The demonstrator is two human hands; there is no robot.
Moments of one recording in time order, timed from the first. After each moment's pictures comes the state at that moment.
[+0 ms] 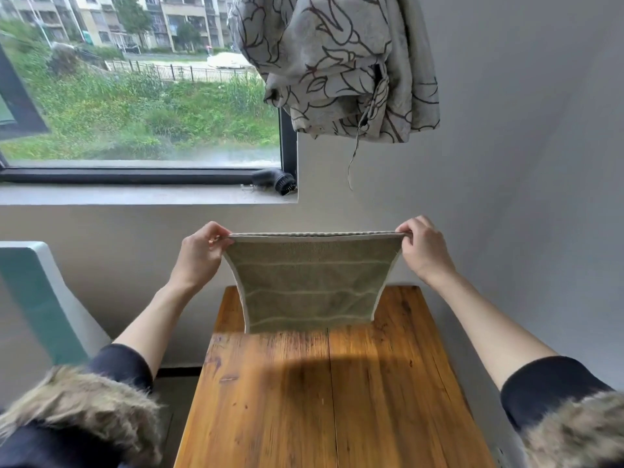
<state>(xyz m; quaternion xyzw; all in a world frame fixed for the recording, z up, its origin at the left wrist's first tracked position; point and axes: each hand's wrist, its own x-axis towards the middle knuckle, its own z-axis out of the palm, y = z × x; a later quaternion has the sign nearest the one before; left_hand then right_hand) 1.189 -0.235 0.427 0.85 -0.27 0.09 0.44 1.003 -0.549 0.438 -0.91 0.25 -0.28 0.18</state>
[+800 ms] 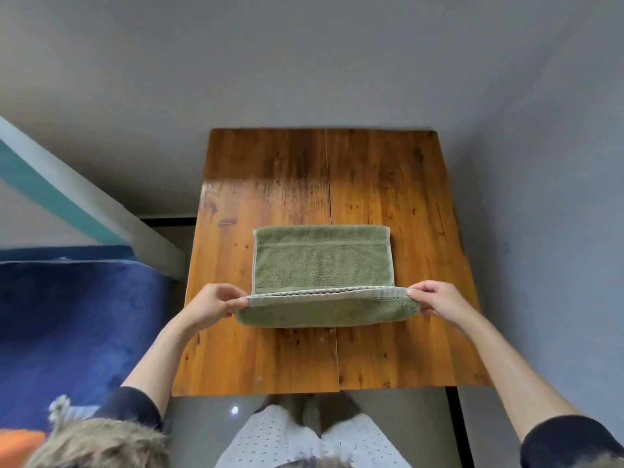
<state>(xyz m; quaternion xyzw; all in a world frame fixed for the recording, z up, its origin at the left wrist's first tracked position) 1.015 -0.127 0.204 0.83 -0.12 -0.44 0.32 0.794 -0.471 0.205 -0.71 0.44 0.14 0.53</state>
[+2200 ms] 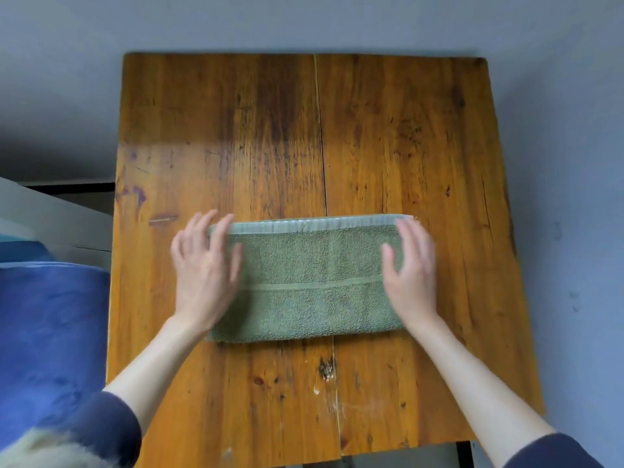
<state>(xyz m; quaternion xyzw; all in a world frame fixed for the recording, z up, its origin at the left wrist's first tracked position) 1.077 -0.237 0.087 0.94 -0.30 -0.03 0.16 0.913 -0.463 0.087 -0.88 0.37 -0.12 0.27</state>
